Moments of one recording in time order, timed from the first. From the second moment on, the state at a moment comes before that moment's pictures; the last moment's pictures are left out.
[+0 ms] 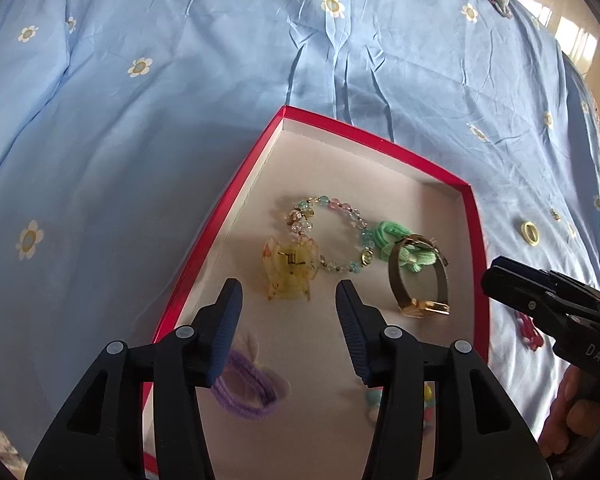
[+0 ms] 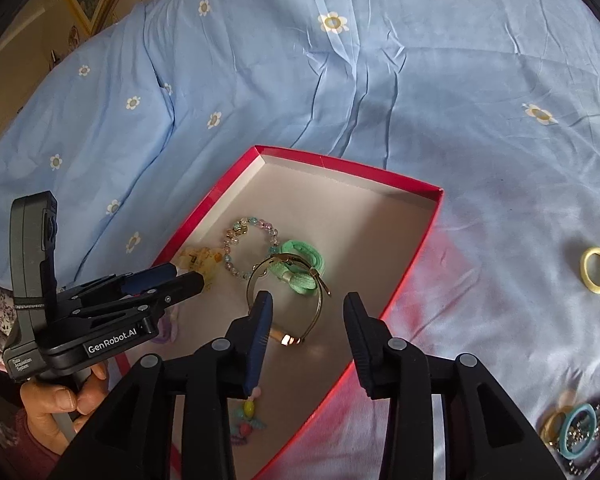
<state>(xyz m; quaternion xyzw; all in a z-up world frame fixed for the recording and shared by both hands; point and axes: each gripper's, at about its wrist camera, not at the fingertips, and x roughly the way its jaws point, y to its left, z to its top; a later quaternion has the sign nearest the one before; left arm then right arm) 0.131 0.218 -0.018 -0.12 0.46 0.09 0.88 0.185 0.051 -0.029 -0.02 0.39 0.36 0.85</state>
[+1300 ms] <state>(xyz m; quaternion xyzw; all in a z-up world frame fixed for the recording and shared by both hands) 0.112 0.041 -0.006 -0.10 0.47 -0.07 0.87 0.118 -0.191 -0.043 0.08 0.36 0.21 0.91</state>
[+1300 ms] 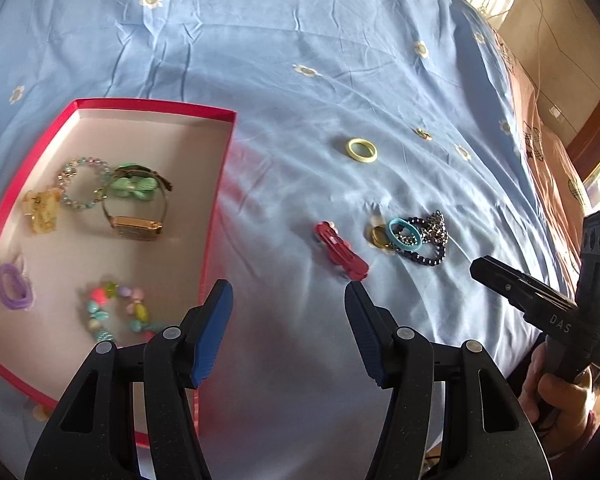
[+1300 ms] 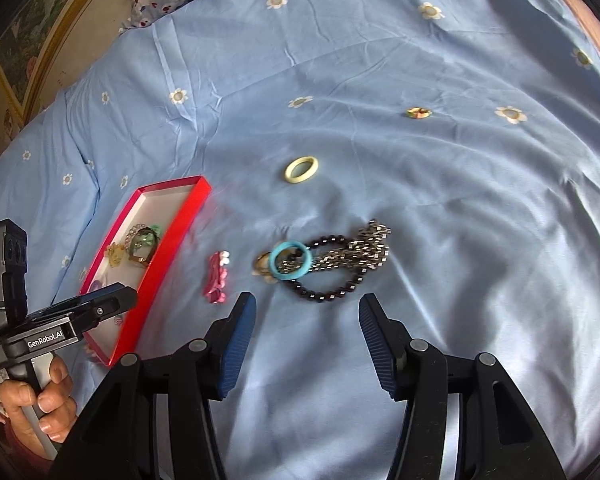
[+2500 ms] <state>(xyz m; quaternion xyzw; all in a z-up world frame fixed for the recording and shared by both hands) 0.174 -0.010 -0.050 -0.05 0.50 -0.10 0.86 0.191 -0.190 -0.065 0.04 0.36 0.17 0.92</state>
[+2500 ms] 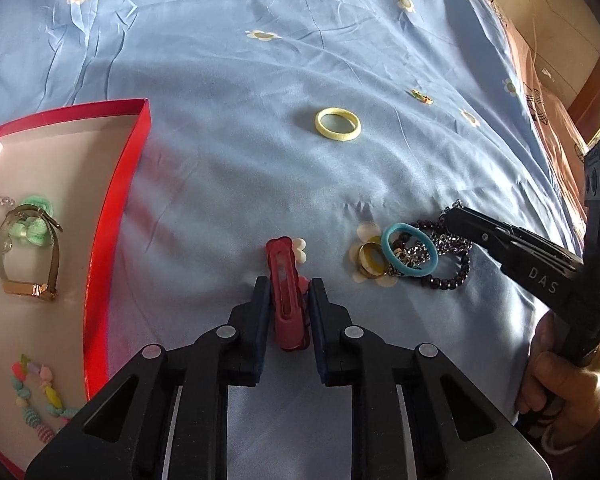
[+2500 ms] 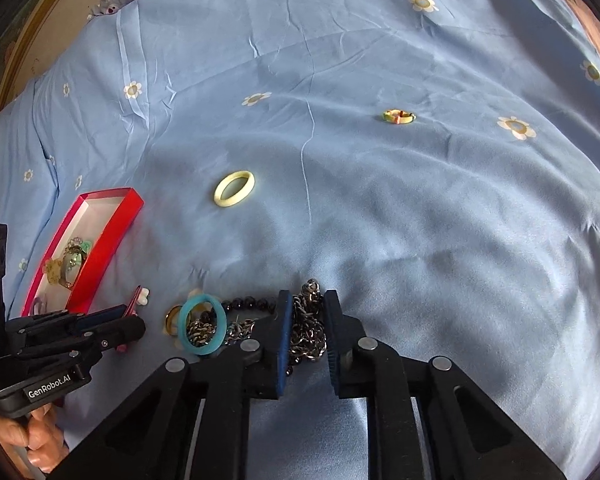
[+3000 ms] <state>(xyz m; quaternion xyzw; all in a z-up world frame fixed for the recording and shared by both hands) 0.149 0.013 -0.019 -0.07 0.47 -0.10 0.88 0.161 -0.196 -0.024 0.09 0.31 0.21 0.92</state>
